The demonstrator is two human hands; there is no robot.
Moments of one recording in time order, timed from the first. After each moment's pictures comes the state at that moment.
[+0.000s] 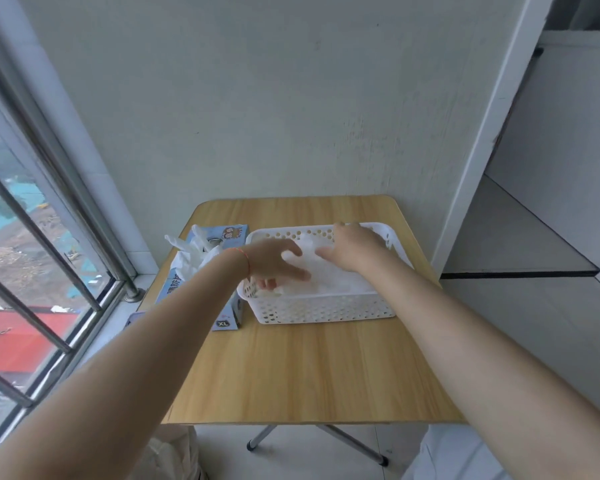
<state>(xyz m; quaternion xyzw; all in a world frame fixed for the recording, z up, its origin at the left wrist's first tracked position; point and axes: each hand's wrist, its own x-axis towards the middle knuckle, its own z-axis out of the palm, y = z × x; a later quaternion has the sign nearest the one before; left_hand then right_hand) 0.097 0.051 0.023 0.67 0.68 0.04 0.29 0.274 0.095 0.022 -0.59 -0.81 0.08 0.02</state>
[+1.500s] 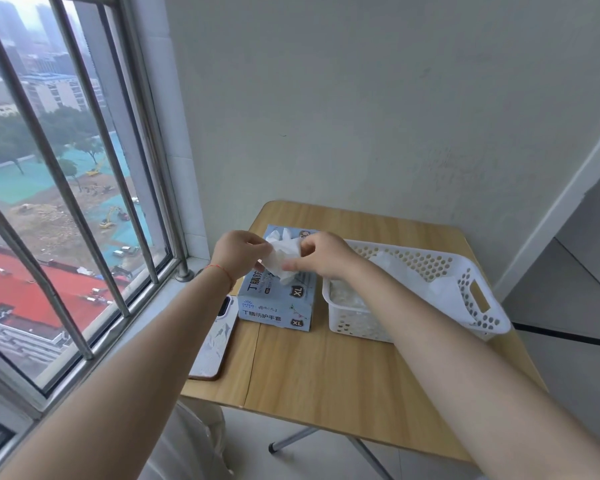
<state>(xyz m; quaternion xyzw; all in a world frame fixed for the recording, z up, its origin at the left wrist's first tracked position) -0.053 -0.017 0.003 0.44 0.75 0.44 0.24 0.117 0.053 0.030 -0.41 -0.84 0.34 0.12</state>
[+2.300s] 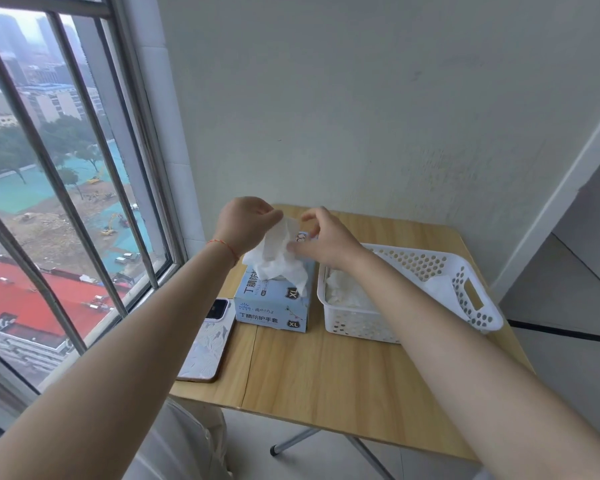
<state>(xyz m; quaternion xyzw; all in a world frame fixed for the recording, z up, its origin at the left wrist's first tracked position) -0.034 -0.005 0.059 0.50 0.74 0.44 0.09 0.128 0.054 0.050 -0.40 -0.82 0.34 0.23</state>
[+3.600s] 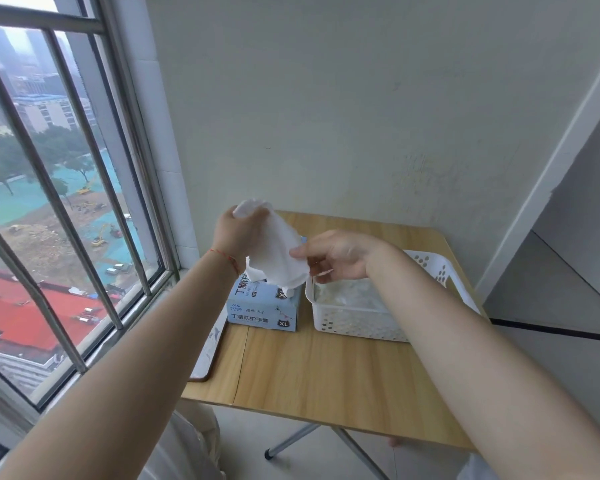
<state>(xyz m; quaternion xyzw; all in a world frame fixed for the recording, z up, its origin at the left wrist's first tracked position) -0.004 -0.018 0.066 0.25 0.54 0.71 0.39 0.166 0.056 0.066 -0.36 -0.66 0.65 0.06</state>
